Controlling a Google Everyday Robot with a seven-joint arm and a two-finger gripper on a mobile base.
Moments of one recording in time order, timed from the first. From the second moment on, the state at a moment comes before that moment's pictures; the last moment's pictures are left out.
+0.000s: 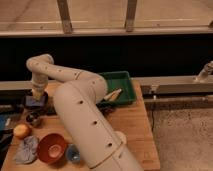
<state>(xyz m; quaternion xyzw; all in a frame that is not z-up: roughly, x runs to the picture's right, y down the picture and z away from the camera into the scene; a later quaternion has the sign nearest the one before) -0.408 0.034 0.890 -0.37 -0.15 0.15 0.90</state>
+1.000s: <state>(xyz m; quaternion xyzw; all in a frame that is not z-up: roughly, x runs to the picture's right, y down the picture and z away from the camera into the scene) -0.371 -0.073 0.803 -0.24 -0.20 0.21 0.93</state>
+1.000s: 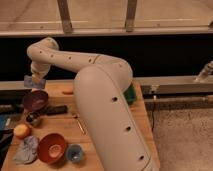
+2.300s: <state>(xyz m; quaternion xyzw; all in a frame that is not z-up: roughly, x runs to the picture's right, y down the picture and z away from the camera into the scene) -0.396 -0.033 0.842 -0.30 -0.23 0.20 0.90</state>
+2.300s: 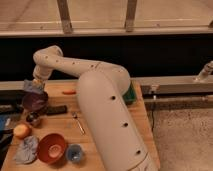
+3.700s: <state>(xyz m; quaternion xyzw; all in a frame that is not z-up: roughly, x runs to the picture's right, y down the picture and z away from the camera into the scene) -0.397 0.021 0.842 -0.37 -0.19 0.18 0.89</state>
